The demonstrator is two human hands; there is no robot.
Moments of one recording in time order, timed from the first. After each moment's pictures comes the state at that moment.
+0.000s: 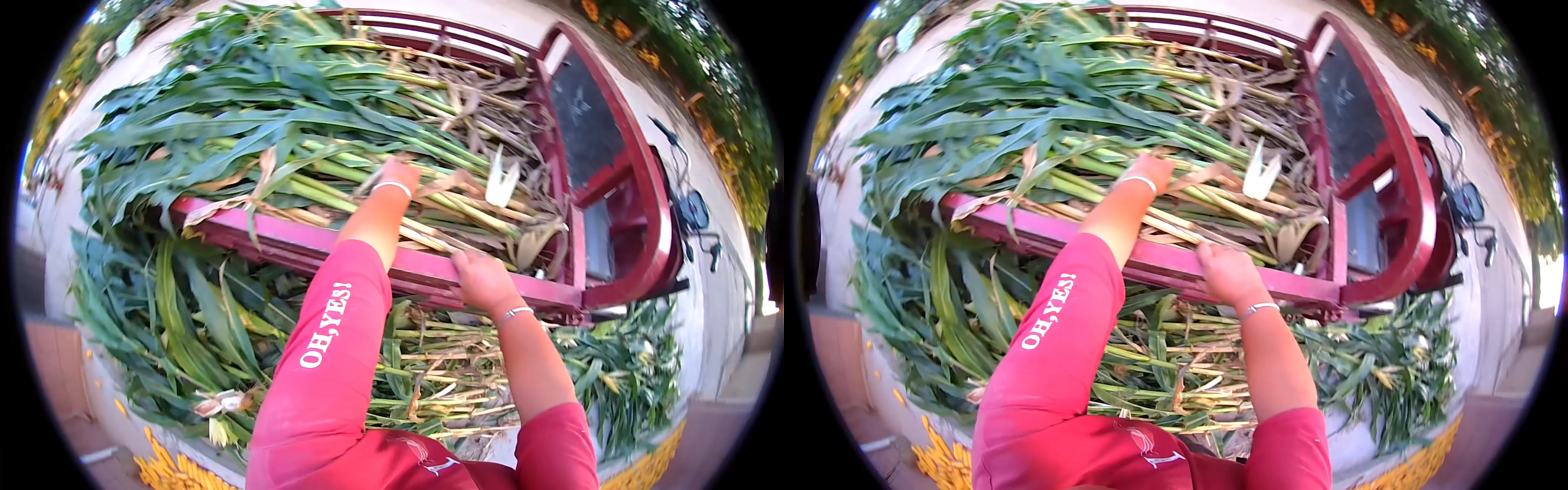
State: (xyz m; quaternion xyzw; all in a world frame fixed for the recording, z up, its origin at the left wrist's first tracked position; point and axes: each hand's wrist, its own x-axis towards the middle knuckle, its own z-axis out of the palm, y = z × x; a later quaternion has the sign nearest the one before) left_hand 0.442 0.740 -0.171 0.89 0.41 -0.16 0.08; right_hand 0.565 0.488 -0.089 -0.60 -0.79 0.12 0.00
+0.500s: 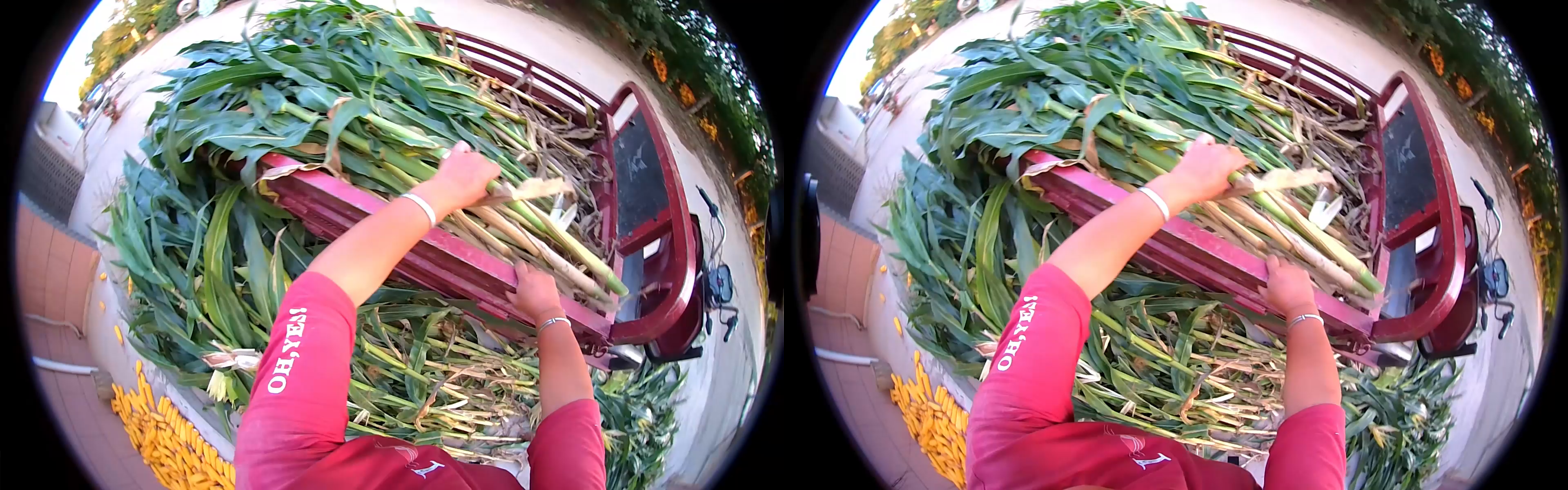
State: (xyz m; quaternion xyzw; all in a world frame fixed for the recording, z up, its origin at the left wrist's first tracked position) left_hand 0.342 0.660 -0.025 0.92 0.35 0.15 0.00; right_hand 0.552 0.480 -0.089 -0.63 -0.77 0.08 -0.04
